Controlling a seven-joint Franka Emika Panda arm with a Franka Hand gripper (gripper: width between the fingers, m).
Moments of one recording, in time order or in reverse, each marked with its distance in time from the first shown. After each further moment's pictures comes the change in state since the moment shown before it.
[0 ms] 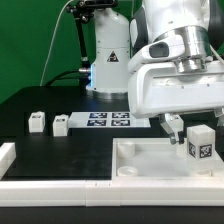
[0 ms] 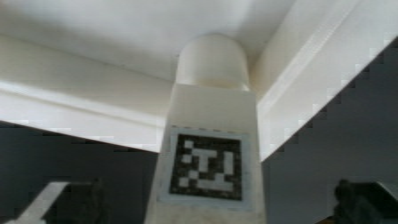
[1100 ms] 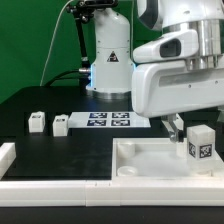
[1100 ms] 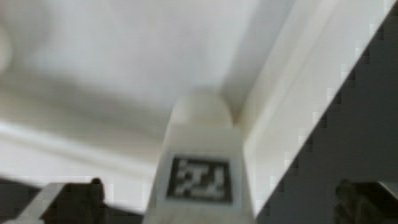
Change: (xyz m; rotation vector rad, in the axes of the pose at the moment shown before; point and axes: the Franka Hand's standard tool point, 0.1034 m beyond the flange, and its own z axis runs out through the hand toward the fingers) arm -0.005 -0.003 -0.004 0.088 -0.456 0.000
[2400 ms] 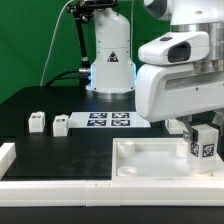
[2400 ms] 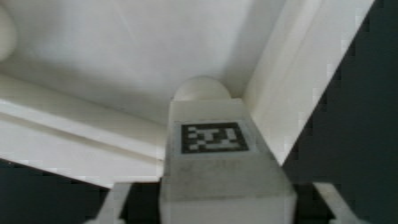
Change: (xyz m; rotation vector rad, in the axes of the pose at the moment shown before) arm 0.018 0.006 -0.005 0.003 -0.018 0.025
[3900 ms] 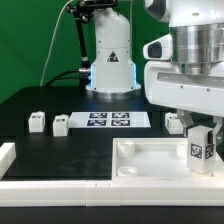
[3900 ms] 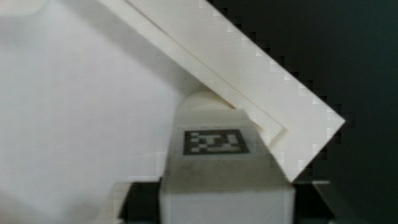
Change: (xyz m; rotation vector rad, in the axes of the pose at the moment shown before) arm 0.000 -0.001 0.002 0.007 0.004 1.307
